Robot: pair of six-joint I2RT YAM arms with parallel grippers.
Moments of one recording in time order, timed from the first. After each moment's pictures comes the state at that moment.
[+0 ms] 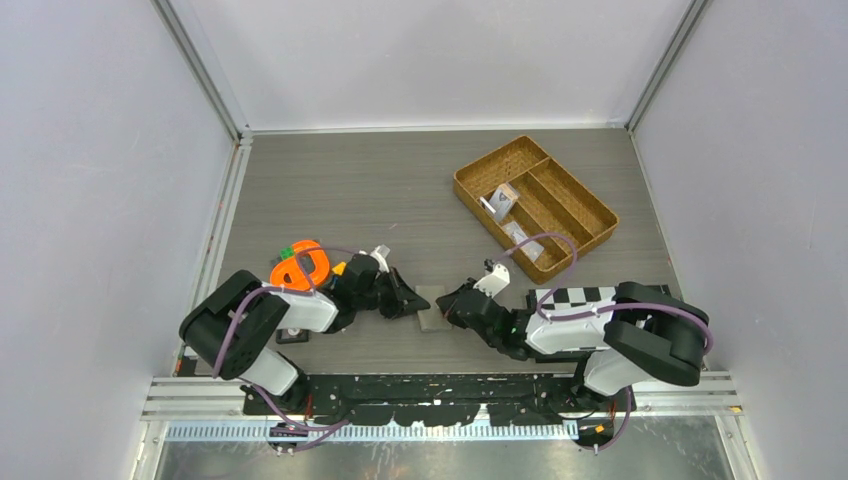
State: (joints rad) left arm -0.65 1.51 0.38 0.48 0.36 -1.12; right arm 1.11 1.44 0.41 0.40 0.49 1.28
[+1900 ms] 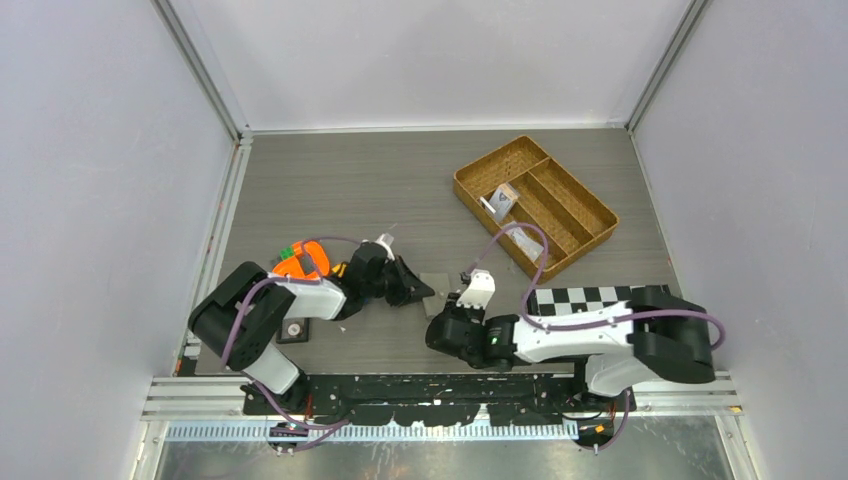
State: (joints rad) left arm -0.66 1.55 0.47 0.43 0.31 -1.15; right arm 1.37 1.44 0.66 -0.22 0.79 1.32
